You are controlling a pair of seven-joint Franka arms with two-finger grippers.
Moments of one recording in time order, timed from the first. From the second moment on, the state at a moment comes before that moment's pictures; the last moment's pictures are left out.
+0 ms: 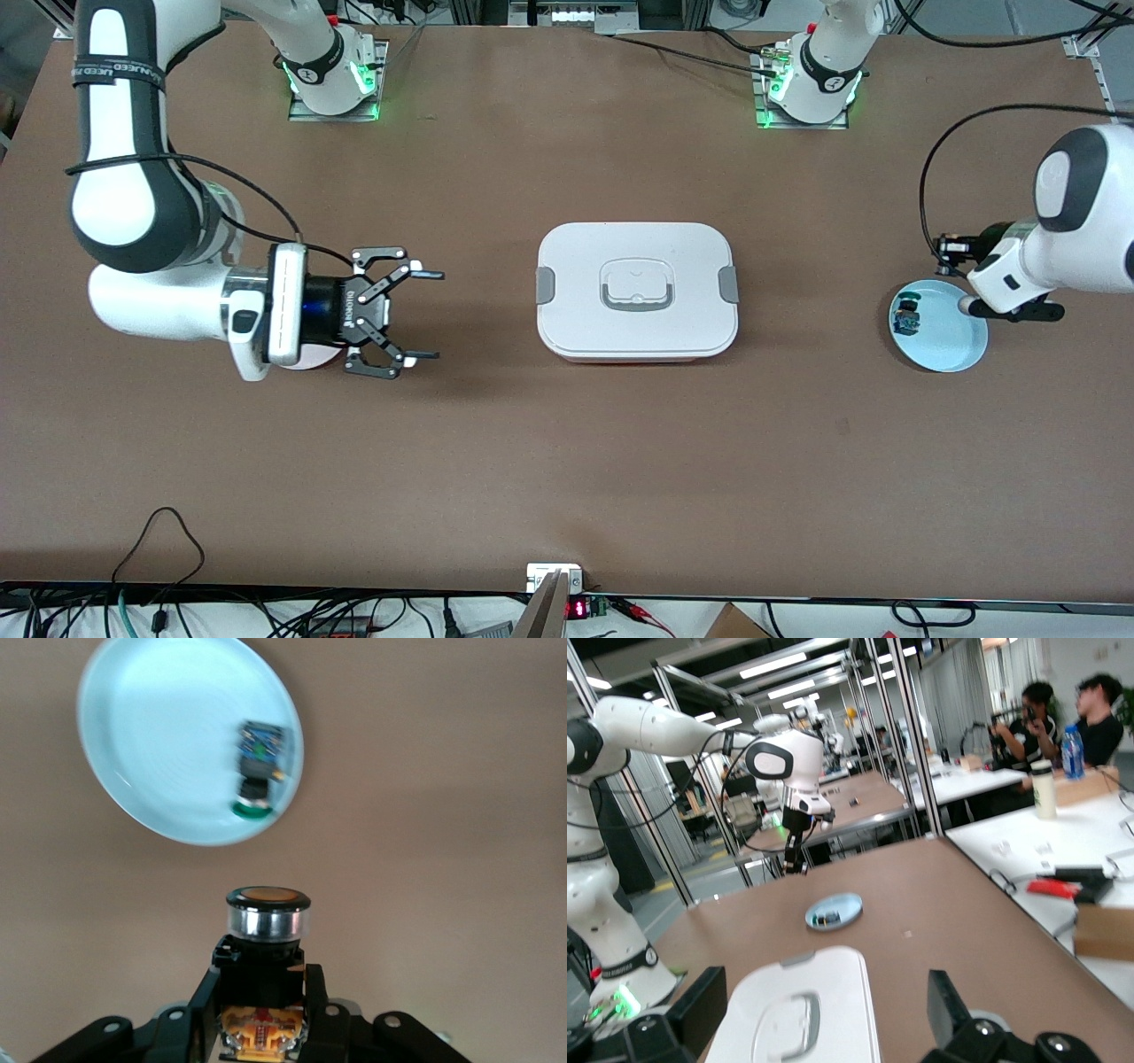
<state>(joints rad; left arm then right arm) 0.39 0.25 -0.26 -1.91 0.22 1.73 0.09 0.57 0.49 -0.50 -1.58 1.60 1.68 -1.69</state>
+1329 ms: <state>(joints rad) 0.55 0.51 -0.26 -2.02 0.59 2.28 0.09 0.54 0.44 -0.61 -1.55 0.71 1.71 -0.65</state>
